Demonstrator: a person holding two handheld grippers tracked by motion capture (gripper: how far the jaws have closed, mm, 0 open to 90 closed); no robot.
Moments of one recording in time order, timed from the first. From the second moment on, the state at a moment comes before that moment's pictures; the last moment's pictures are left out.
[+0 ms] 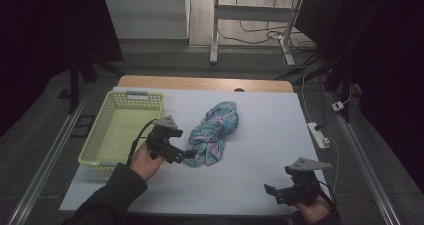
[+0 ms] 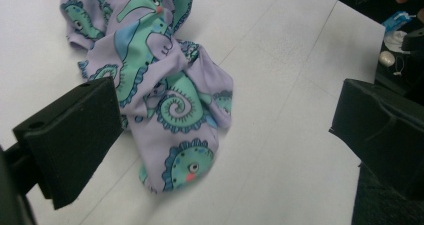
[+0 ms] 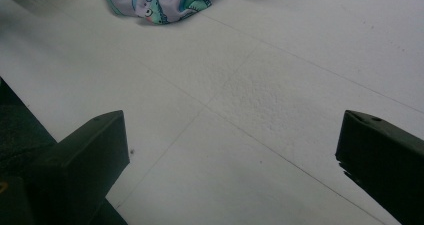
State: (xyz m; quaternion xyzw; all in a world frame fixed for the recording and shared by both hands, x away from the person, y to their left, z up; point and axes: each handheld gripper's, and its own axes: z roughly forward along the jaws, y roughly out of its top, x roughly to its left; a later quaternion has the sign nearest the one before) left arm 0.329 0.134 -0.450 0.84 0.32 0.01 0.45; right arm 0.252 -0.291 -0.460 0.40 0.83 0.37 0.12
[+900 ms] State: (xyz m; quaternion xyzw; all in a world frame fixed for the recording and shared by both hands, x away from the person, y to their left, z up) left arm 0.288 0.181 -0.449 0.82 0.35 0.03 0.46; right arm 0.252 -0.289 -0.460 0.39 0.83 0.37 0.13
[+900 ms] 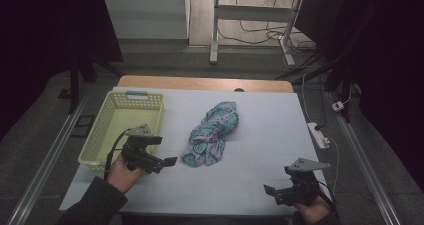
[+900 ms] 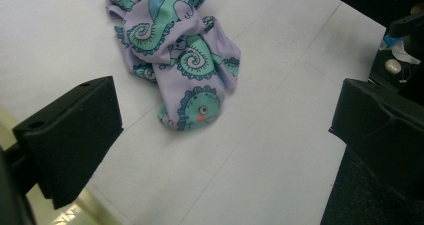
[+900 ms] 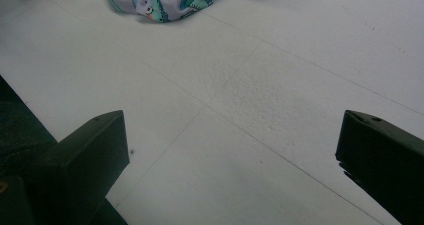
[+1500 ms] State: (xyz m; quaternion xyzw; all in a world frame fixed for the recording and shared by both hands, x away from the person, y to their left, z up) left arm 0.260 0.214 -0.459 0.80 0.39 0.04 0.46; right arm 0.252 -0.288 -0.461 0.39 0.83 0.37 0.13
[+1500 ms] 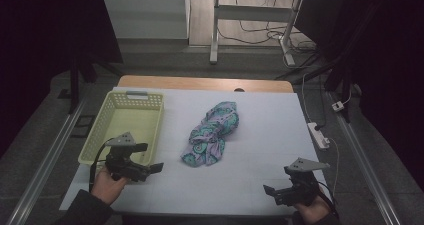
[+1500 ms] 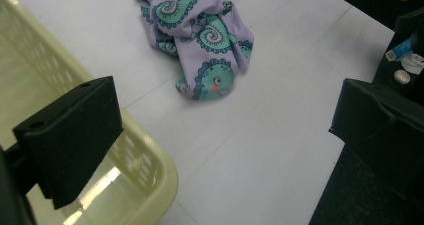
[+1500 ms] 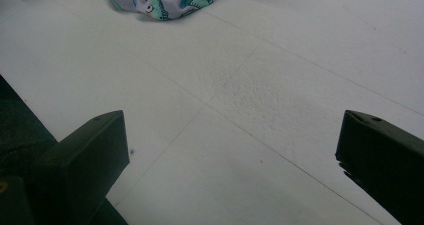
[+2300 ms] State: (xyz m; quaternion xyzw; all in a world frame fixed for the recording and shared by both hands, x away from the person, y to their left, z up) left arm 0.218 0.265 -0.468 0.76 0.43 0.06 0.47; right arm 0.252 -0.289 -0.460 0.39 0.83 0.37 0.13
